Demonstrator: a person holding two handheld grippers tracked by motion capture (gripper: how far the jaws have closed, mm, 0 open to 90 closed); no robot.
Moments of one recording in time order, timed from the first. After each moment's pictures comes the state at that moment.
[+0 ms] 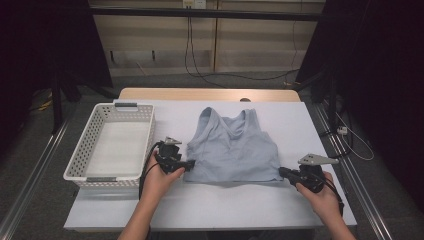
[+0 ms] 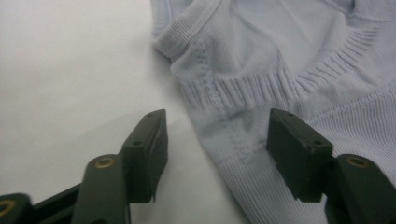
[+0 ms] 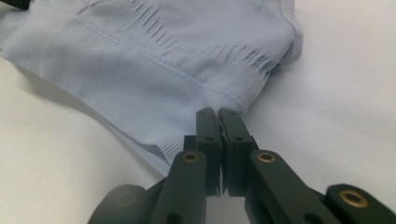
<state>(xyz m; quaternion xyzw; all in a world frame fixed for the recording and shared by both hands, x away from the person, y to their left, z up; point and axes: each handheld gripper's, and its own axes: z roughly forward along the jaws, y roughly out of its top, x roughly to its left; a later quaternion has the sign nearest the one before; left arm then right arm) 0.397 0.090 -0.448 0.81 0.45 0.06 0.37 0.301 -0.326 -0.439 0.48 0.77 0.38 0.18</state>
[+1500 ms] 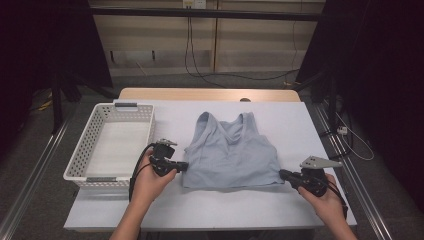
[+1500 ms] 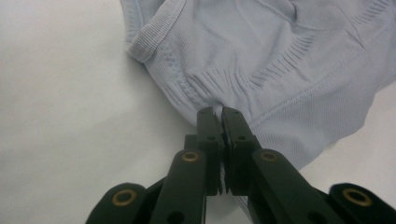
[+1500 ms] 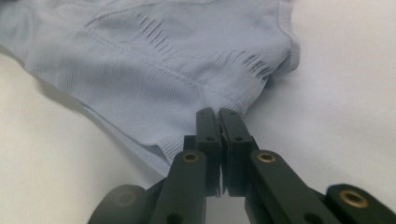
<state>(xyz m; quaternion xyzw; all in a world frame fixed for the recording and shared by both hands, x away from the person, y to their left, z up) 0.375 0.104 -0.416 0.82 0.44 0.00 0.36 0.287 -0.323 -0.428 0.46 0.78 0.39 0.17</state>
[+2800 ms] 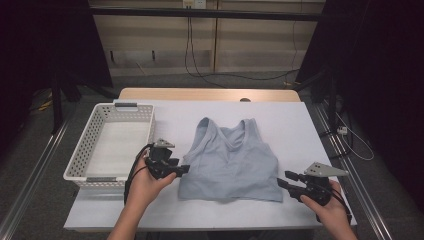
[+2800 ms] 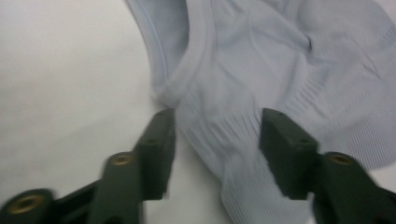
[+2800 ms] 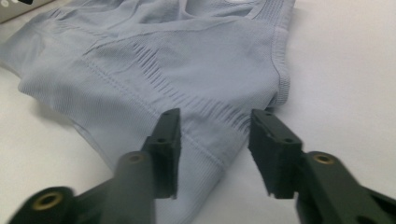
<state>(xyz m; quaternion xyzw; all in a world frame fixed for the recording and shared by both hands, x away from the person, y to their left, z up) 0.372 0.106 -0.404 0.82 0.42 0.06 0.38 0.269 -0.324 -0.427 0.45 0.76 0.42 0.18</state>
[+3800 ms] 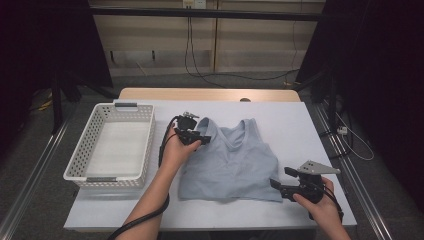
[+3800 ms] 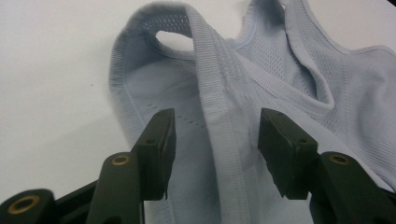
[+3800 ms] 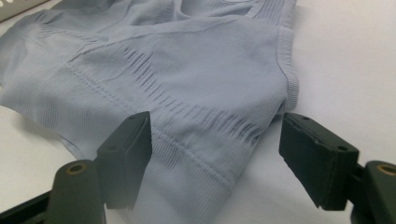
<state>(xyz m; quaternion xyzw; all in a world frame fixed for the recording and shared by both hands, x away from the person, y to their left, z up) 0.474 0.036 -0.427 0.82 0.43 0.04 0.39 0.279 -0.313 -0.435 0.46 0.76 0.42 0.19</state>
